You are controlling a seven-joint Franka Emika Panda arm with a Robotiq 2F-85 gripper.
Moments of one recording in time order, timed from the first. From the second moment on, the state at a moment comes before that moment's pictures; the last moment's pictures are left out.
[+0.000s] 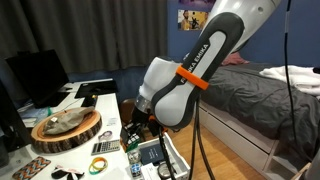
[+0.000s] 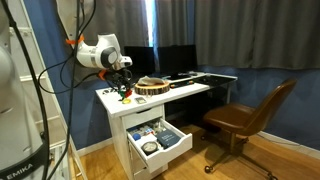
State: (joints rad) arm 0.22 0.19 0.50 -2.48 0.02 3.11 0.17
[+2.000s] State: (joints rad) arm 0.50 0.61 0.27 -1.92 -0.19 2.62 0.02
